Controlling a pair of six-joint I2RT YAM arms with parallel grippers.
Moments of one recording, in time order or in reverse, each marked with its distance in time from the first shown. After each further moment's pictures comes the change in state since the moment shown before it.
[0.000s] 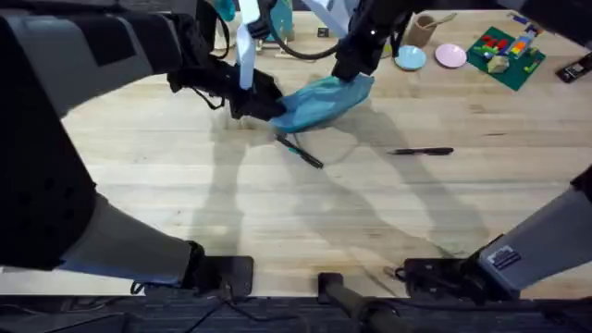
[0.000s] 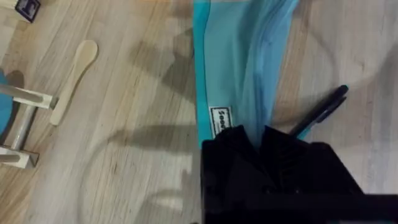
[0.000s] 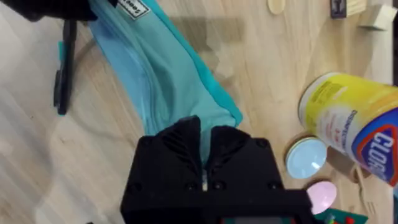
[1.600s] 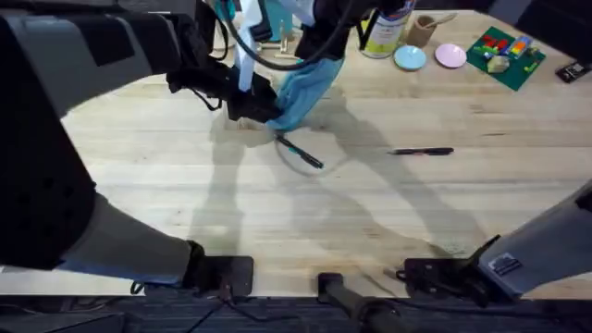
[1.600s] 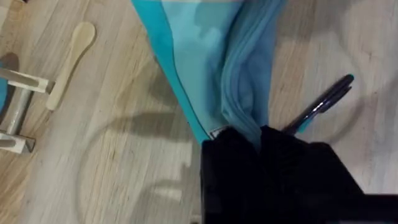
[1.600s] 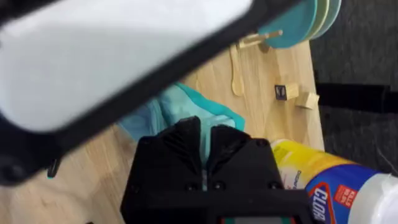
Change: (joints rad) left arm 0.004 0.000 -0.001 -0.015 -0.046 0.000; right arm 0.118 -0.030 0.006 0.232 0.013 -0.019
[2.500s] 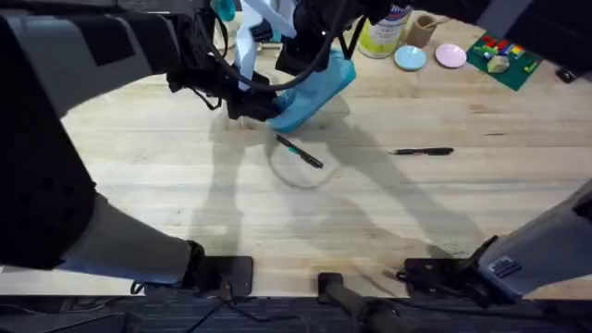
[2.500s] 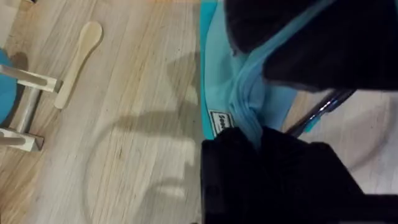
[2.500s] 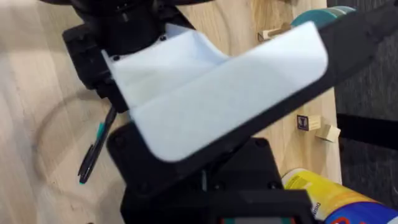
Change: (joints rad) left arm 0.002 0.000 -0.001 0.017 -0.013 0.001; right arm 0.063 -0.001 0.005 -0.005 -0.081 -0.007
